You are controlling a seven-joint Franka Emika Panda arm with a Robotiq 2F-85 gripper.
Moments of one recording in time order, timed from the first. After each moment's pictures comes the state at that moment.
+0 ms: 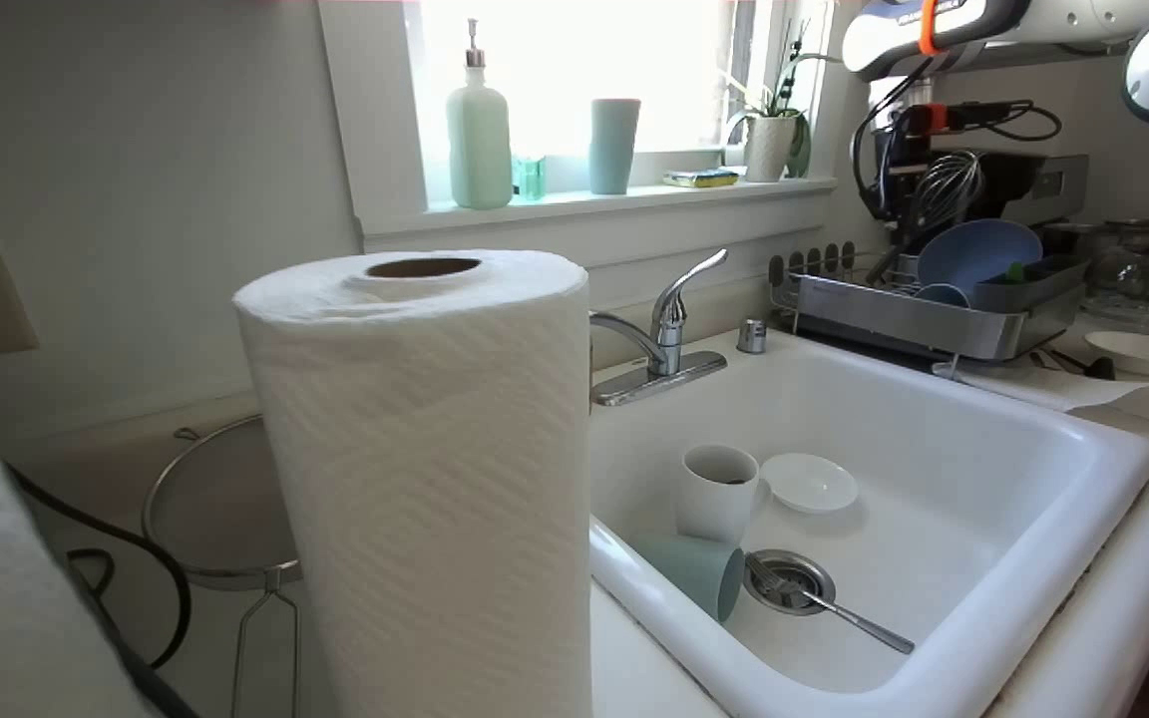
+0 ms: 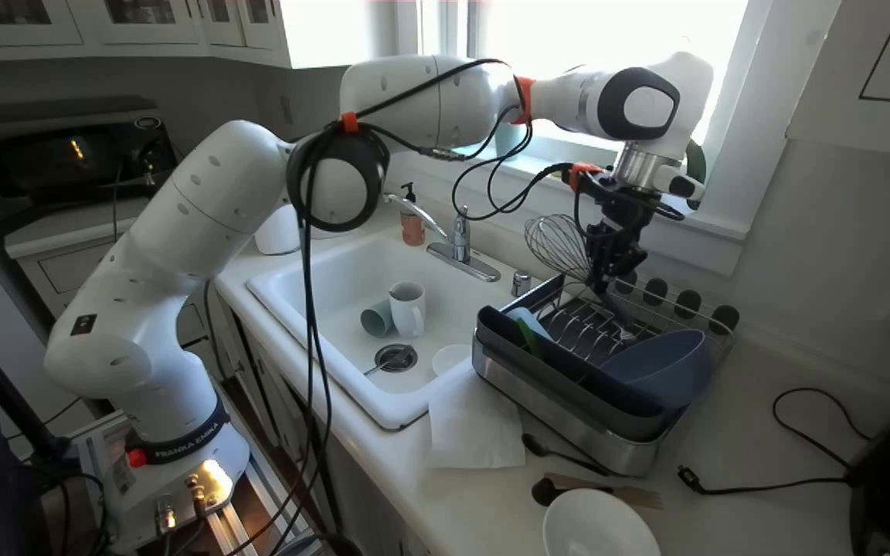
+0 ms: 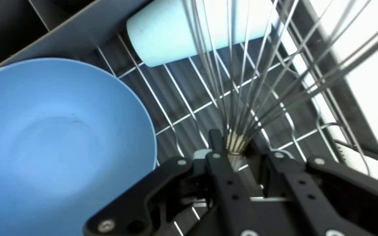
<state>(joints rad) -0.41 0.82 -0.19 -0.77 0.04 1.35 0.04</state>
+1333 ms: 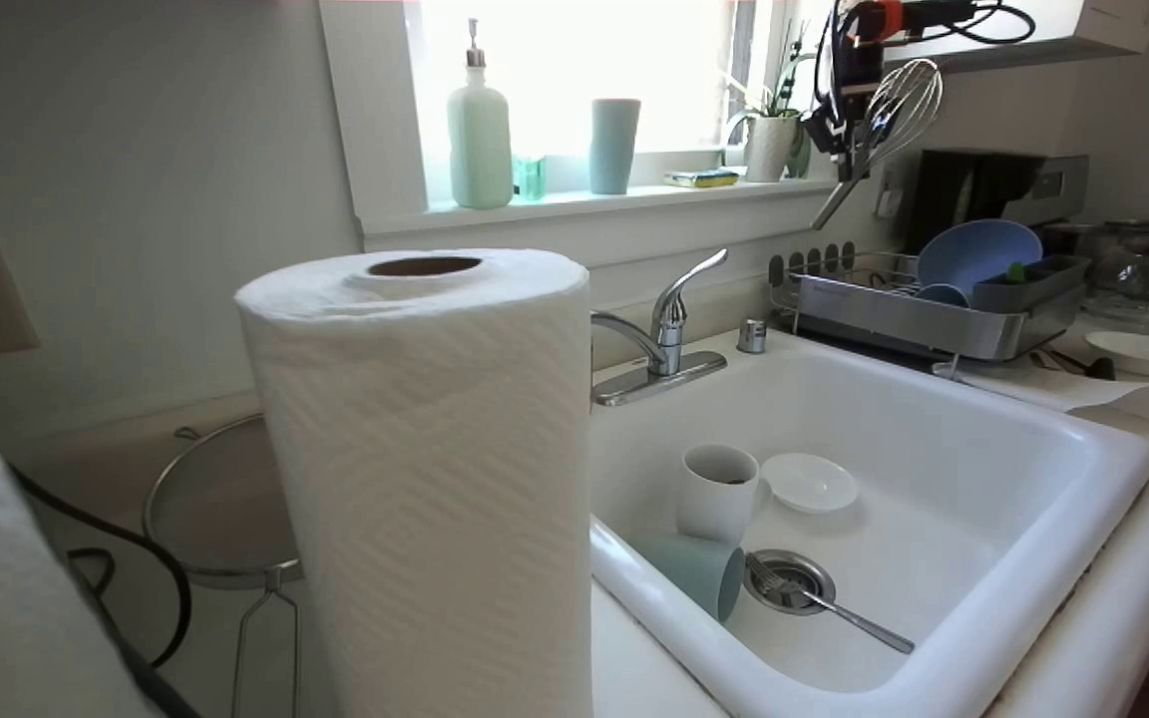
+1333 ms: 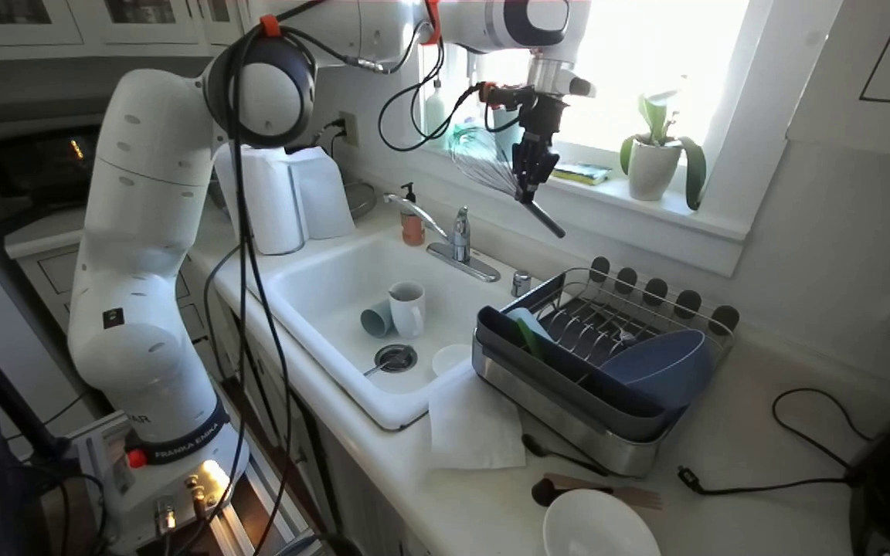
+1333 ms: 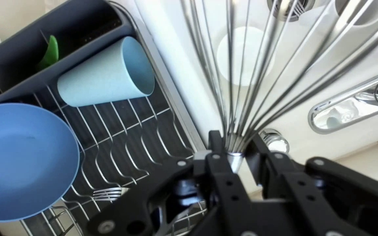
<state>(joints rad) -0.13 0.47 -0.18 -1.09 -0.02 1.37 0.23</state>
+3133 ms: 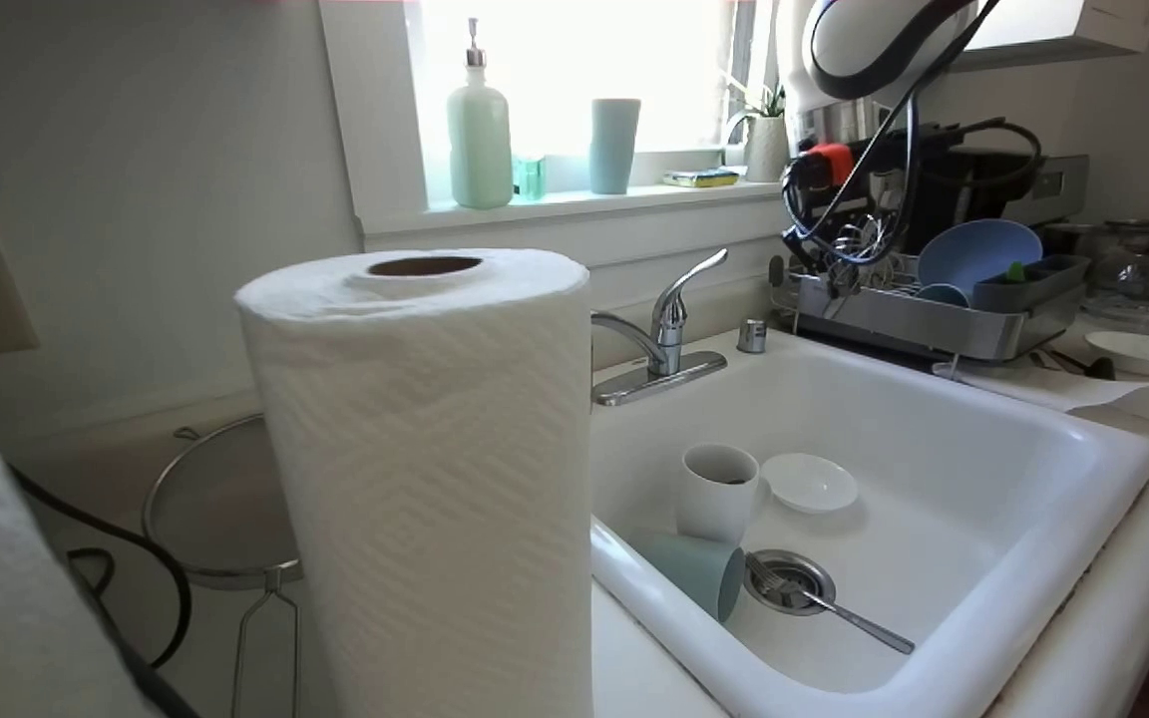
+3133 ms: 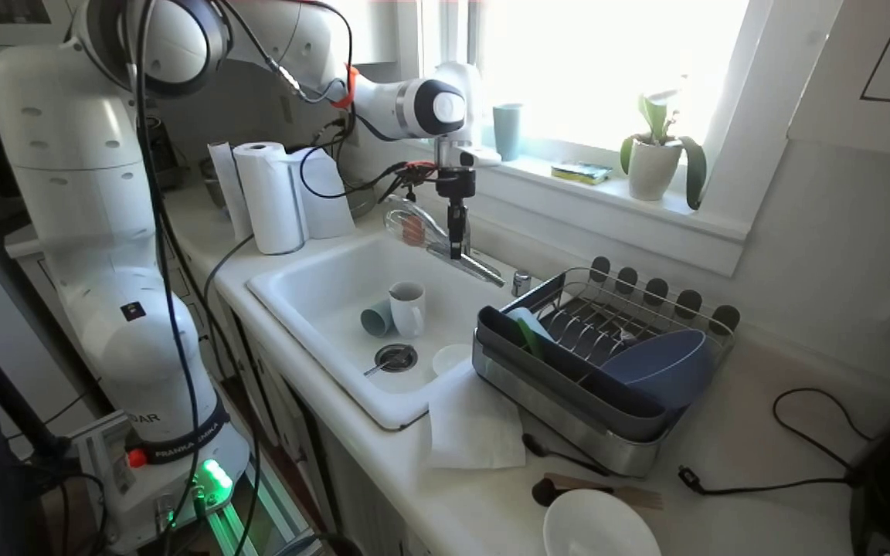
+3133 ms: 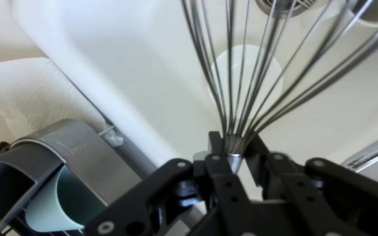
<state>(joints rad) 0.06 0.13 -0.11 -1.93 -0.21 1.90 0.85</state>
